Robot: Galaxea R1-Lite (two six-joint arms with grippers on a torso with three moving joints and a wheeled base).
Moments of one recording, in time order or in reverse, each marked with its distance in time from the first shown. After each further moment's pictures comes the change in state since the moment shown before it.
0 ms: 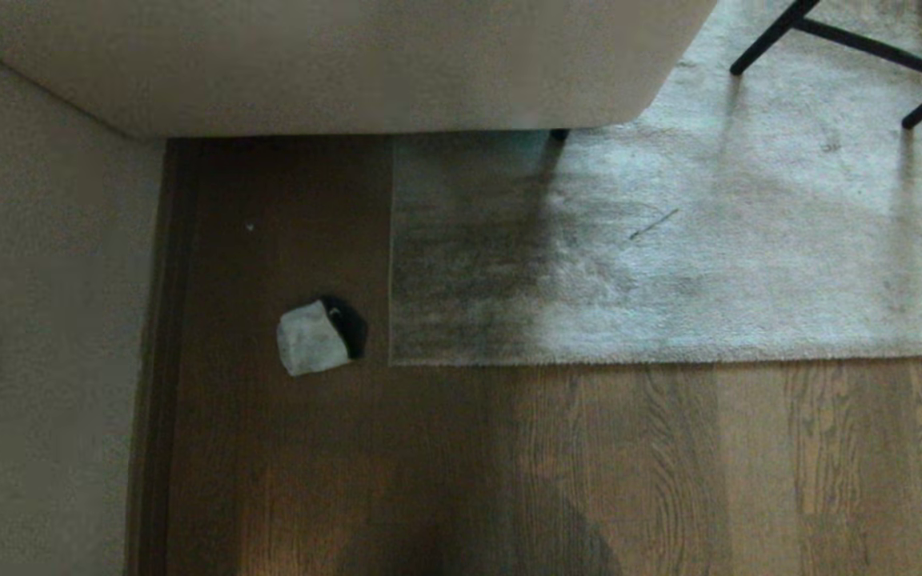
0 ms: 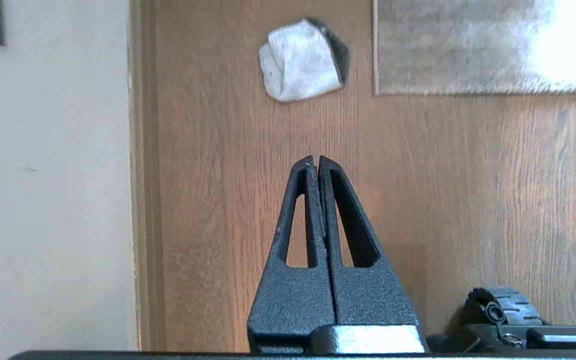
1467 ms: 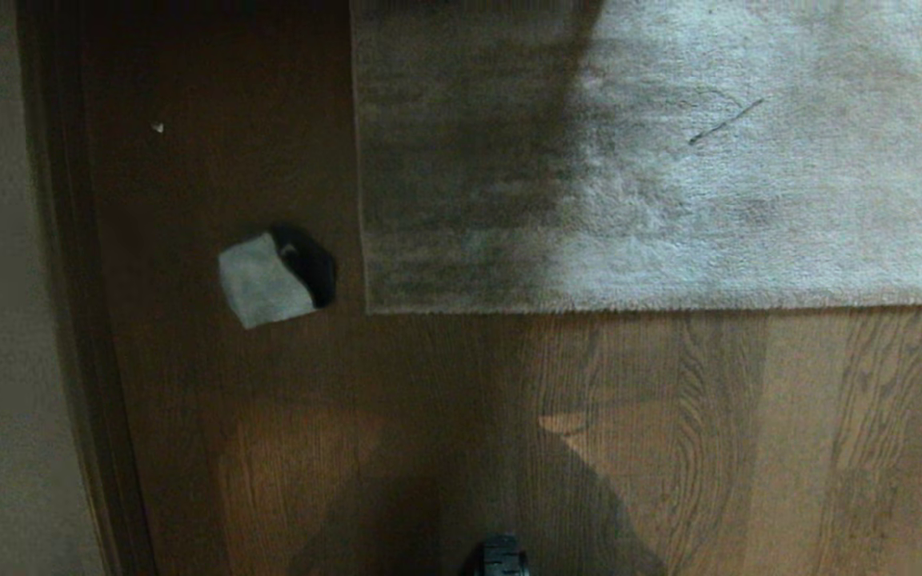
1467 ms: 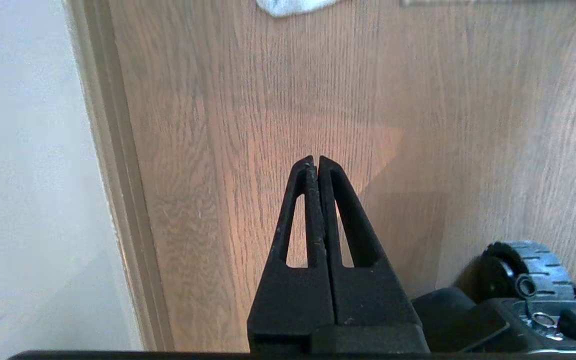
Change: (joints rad) left arm 0.000 0.000 0.000 0.000 -0.001 0.009; right arm 0.000 0.000 0.000 0.000 0.000 0.001
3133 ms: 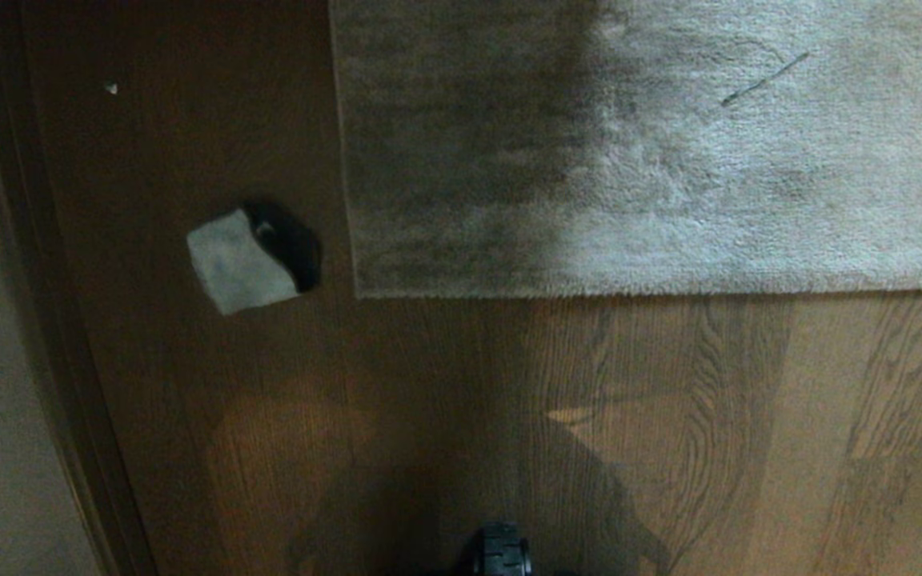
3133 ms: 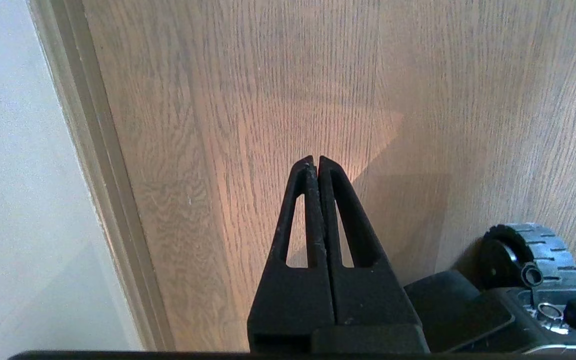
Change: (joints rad) left arm 0.000 0.003 0.000 0.000 -0.020 0.006; right arm 0.000 0.000 0.000 0.000 0.000 0.000
